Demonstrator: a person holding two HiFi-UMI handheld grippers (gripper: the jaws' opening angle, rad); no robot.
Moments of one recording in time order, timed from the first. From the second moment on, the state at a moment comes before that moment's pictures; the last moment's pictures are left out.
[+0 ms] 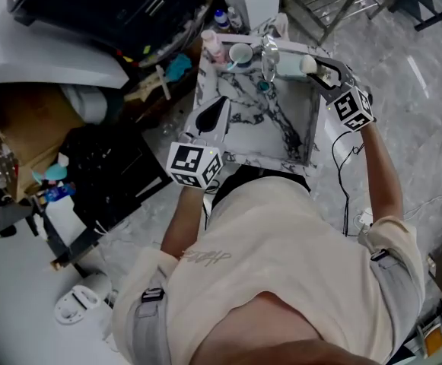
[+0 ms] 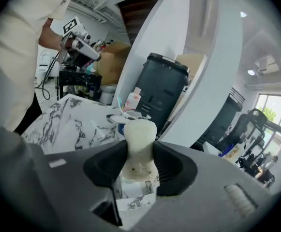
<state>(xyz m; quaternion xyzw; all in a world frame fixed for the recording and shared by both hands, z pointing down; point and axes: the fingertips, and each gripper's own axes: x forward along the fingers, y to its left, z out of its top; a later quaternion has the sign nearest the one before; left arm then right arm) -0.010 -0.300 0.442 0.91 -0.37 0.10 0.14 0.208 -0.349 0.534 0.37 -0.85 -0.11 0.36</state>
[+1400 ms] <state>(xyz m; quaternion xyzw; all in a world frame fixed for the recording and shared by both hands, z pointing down) -0.075 -0.293 0.460 0.87 -0.45 0.10 0.17 0.188 -0.406 0.698 0.13 -0.78 -0.06 0.60</state>
